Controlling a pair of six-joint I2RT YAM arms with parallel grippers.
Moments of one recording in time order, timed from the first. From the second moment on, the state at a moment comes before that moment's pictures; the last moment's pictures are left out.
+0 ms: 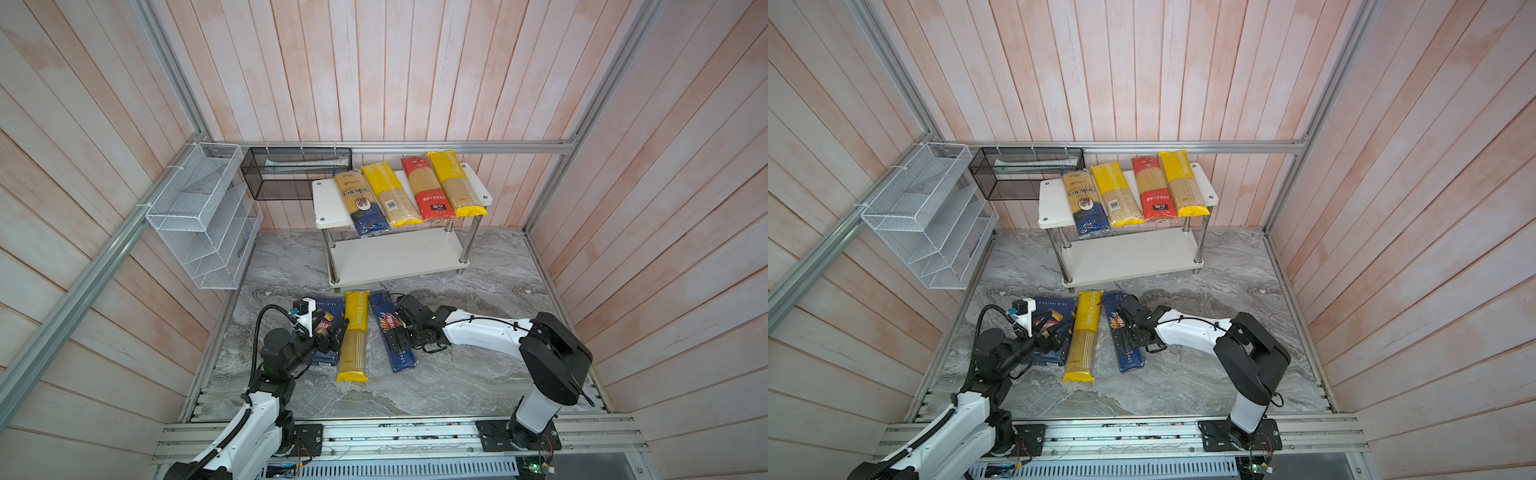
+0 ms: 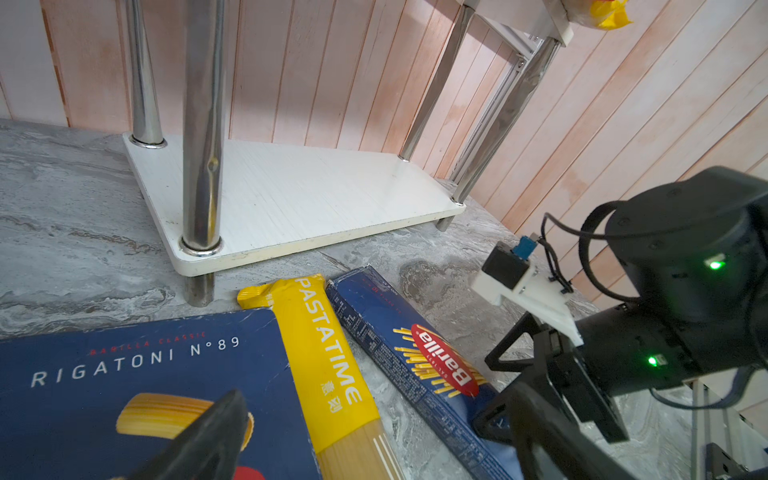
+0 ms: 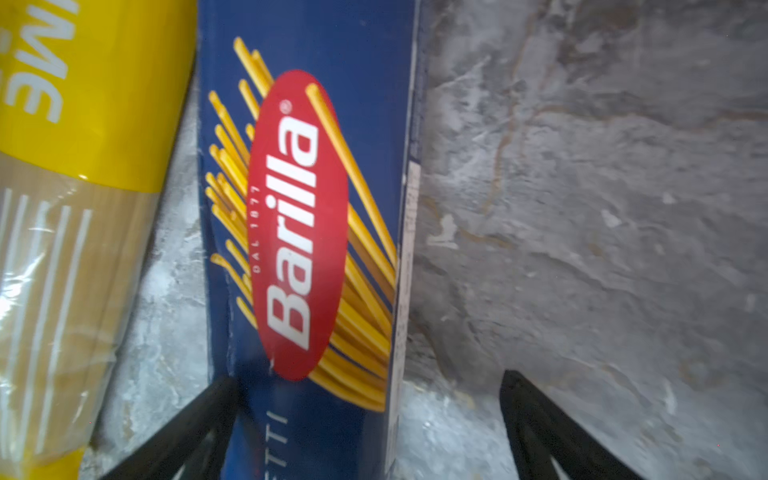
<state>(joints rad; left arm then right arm) -0.16 0.81 0.13 0.51 0.50 -0.29 0.90 1.70 1.02 -0.48 0.06 0.52</state>
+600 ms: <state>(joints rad) -0.16 0.82 0.13 0.51 0.50 -0.29 0.93 1.69 1.04 -0.42 0.06 0.40</state>
